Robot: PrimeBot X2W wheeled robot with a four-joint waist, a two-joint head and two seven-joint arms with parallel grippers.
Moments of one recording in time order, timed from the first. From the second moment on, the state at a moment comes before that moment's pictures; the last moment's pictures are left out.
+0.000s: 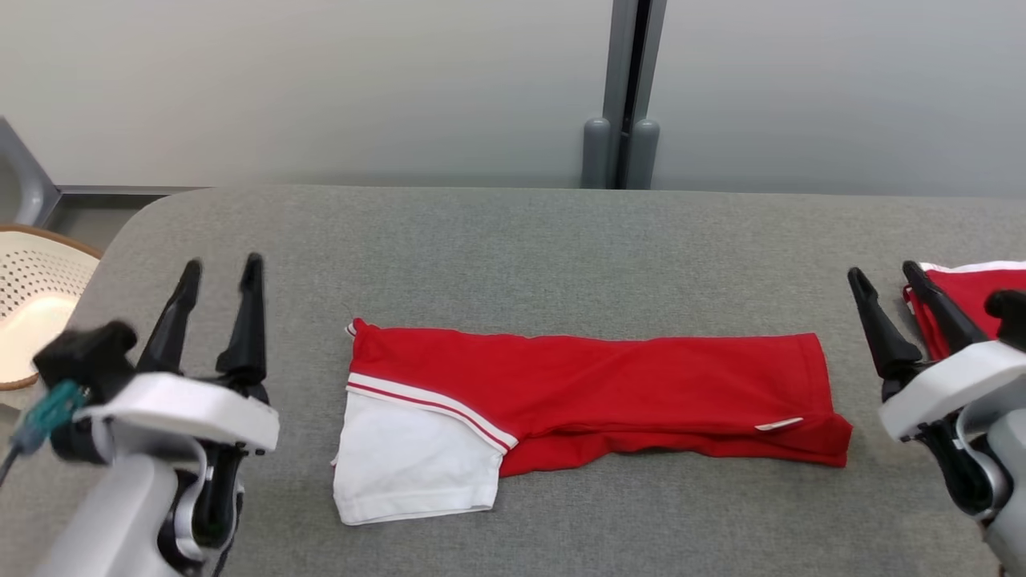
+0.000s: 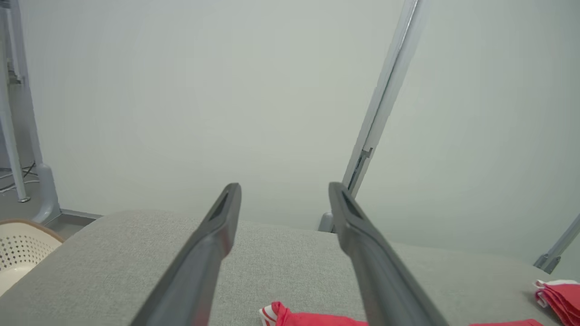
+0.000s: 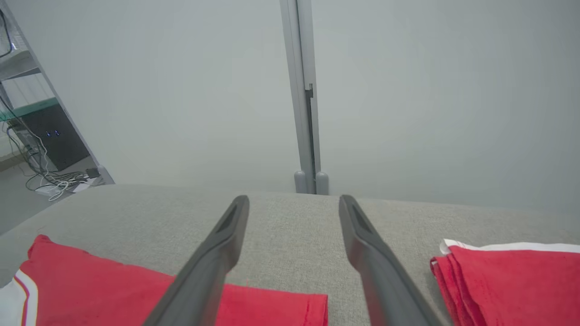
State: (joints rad) left arm -0.39 0.47 -0.52 0.24 -0.90 0.17 -0.26; right arm -0.54 -0.57 0.71 0.64 0.92 0.13 -0.26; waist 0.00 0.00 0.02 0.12
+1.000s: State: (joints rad) left arm -0.11 0.05 -0.01 0.27 -0.35 -0.12 -0.26; right arm -0.23 -0.16 0.07 0.58 0.42 0.13 -0.24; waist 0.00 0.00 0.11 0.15
